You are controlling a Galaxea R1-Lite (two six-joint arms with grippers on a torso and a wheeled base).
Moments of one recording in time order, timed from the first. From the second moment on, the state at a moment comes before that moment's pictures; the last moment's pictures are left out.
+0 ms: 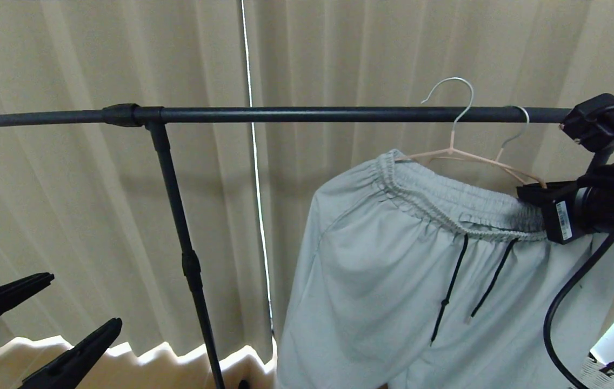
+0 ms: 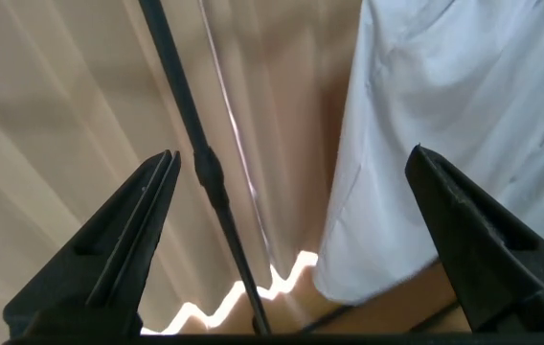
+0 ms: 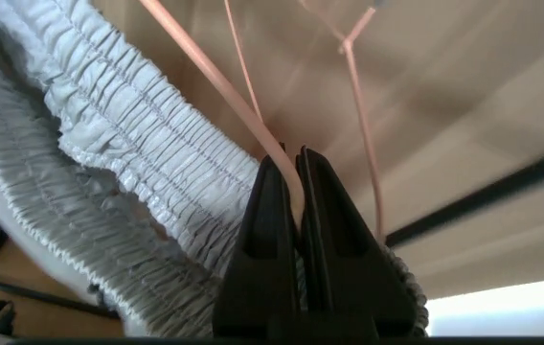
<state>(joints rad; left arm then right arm) -0.47 0.78 -0.25 -0.45 0.06 0.15 0.35 1.35 -0.98 0.03 -0.26 -0.19</state>
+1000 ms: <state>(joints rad) -0.52 0.79 -0.21 -0.45 0.06 0.25 0.43 1.59 -1.16 0.03 -0.43 -0.18</state>
